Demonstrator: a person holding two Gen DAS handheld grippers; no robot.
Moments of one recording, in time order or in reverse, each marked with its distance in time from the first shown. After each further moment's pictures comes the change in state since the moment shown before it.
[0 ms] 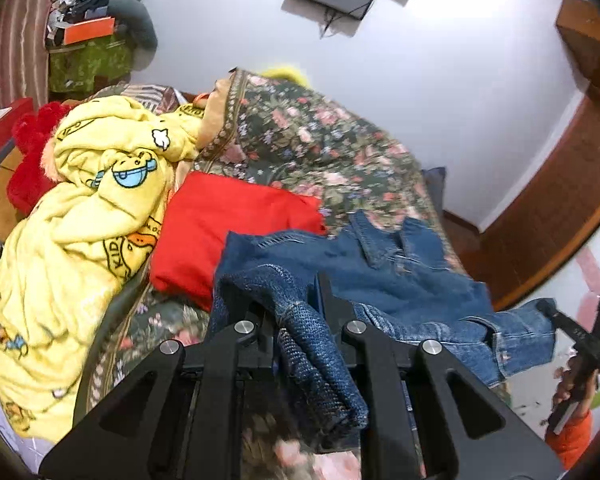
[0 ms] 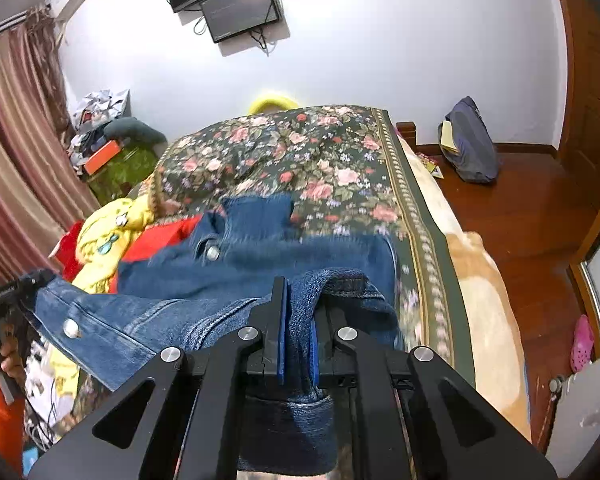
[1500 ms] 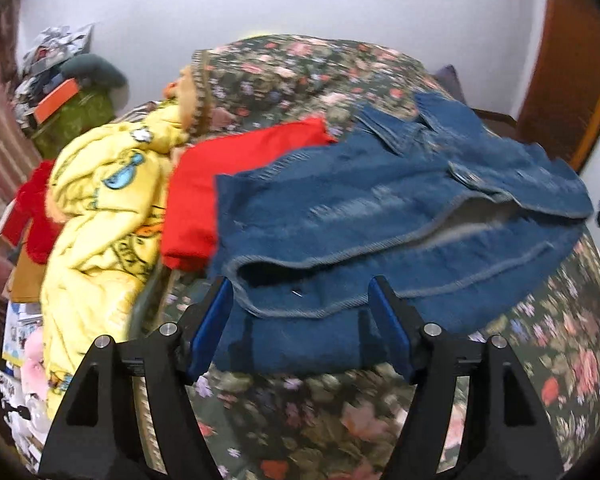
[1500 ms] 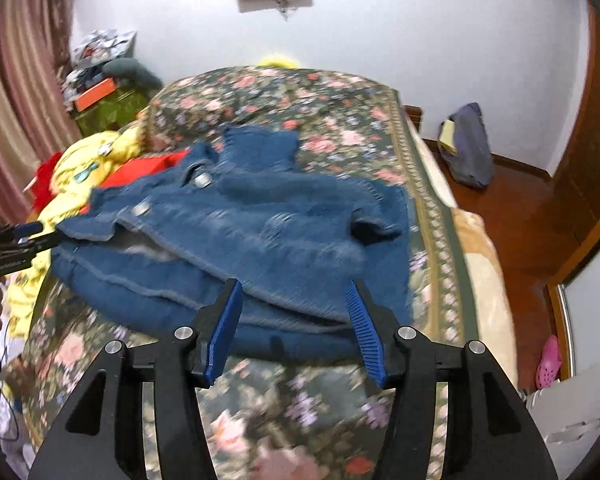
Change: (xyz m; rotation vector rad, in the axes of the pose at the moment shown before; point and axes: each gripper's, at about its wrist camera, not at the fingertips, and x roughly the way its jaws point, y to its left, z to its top) left arm 0.039 -0.033 -0.082 0.395 0.127 0.177; right arm 0.010 0.028 -0.053 -0.192 0.113 -0.079
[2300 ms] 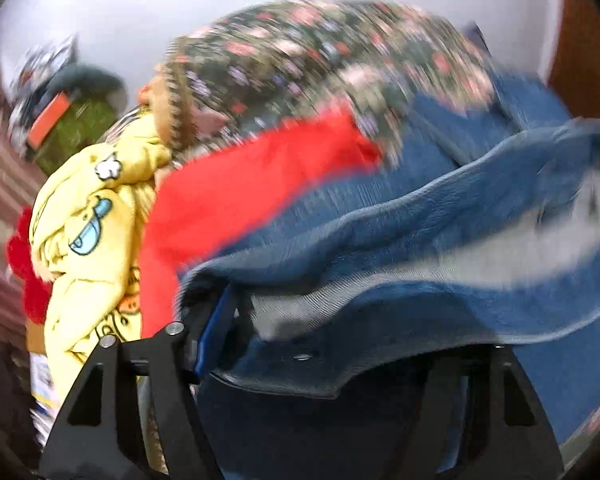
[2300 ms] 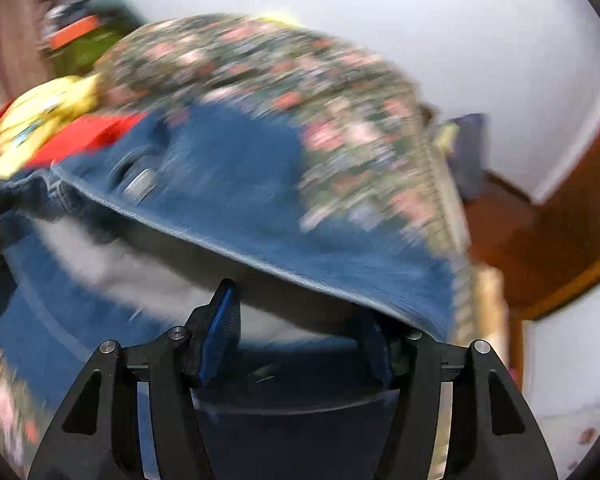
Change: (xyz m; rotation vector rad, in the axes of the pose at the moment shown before) left arm 0.115 0.011 0.101 0.023 0.087 0.117; right arm 0.114 0.001 0.089 -0.111 0.096 -0.207
